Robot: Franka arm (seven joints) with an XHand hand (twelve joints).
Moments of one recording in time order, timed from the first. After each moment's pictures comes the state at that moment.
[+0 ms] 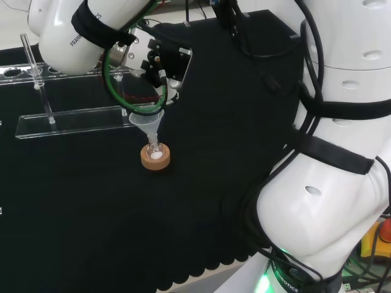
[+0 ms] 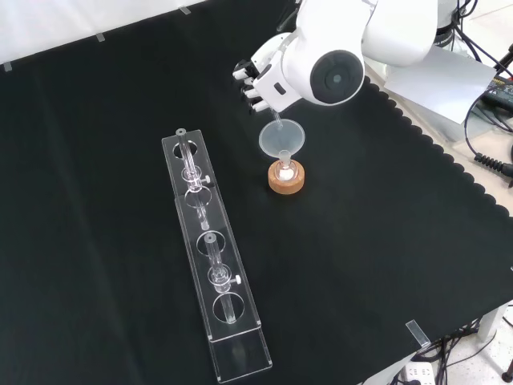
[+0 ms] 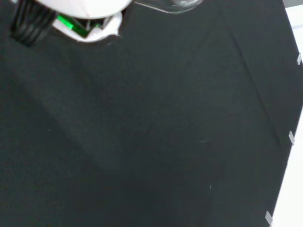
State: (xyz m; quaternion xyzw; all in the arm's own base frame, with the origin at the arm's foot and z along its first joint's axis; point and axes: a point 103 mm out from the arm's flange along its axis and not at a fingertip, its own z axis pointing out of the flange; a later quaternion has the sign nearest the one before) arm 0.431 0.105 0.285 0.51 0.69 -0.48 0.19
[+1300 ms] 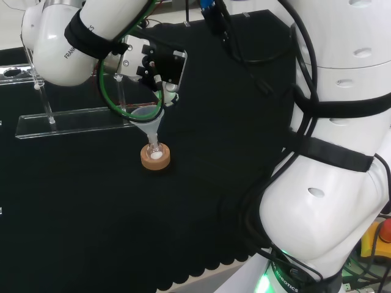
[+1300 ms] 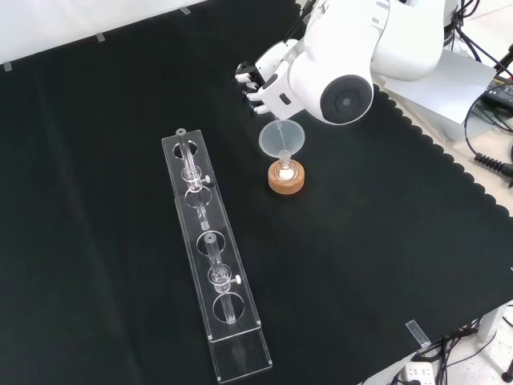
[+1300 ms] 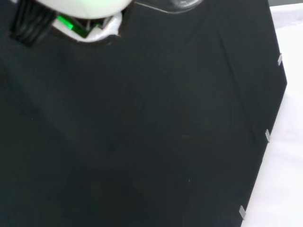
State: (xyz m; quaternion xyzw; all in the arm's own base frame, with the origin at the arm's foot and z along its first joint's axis) arm 0.429 0.111 0.282 0.49 0.67 -0.51 0.22
